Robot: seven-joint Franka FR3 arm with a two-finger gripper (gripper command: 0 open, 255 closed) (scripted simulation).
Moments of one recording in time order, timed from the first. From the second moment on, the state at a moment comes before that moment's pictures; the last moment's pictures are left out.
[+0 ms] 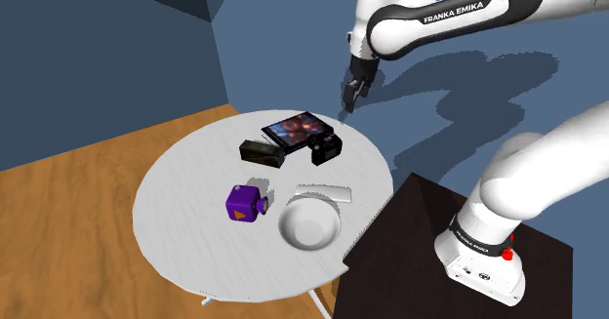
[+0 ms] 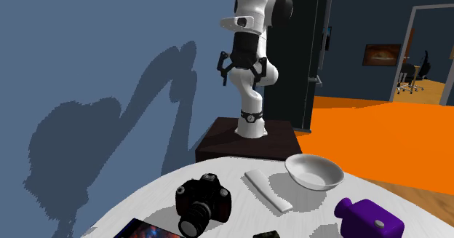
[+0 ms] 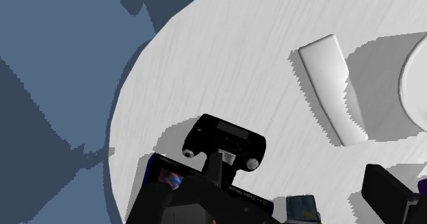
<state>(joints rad) -0.06 -0.51 0.06 -2.43 -0.10 2.05 -0.07</state>
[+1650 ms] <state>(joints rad) -0.14 0.39 0.00 -2.01 -0.19 2.55 0.09</state>
